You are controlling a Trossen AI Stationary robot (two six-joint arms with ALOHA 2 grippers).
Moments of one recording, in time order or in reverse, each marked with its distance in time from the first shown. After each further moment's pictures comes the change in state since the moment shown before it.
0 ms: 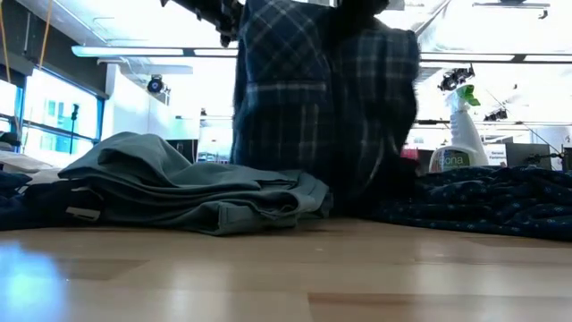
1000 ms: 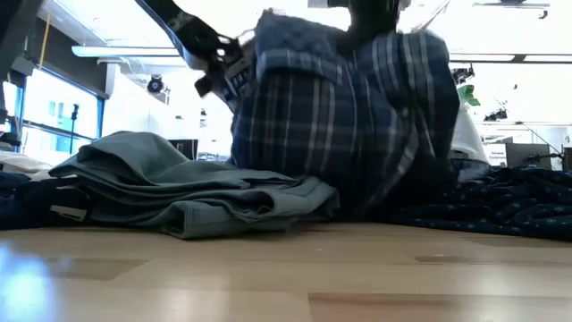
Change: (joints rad) left arm -0.277 0.389 -0.291 0.260 0.332 -0.115; right arm -0.157 -0.053 -0.126 0.023 -0.305 0.262
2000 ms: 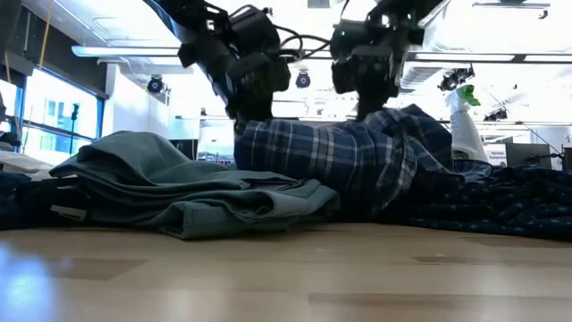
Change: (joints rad) left arm -0.087 -0.080 0.001 -0.182 -0.347 -0.149; right arm -0.283 0.137 -0.047 -0.155 -0.156 -0.081
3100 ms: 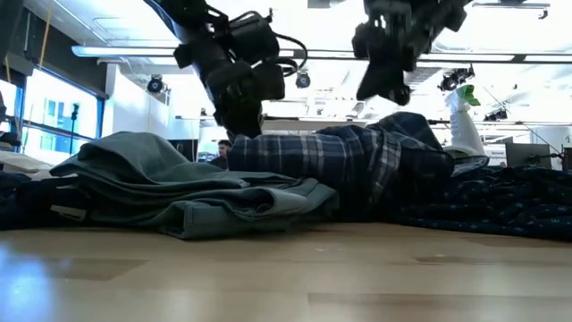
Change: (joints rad) left arm -0.021 0.002 0.000 -0.107 0.012 0.091; right arm 0.107 -0.304 -0.265 0.384 0.011 0.223
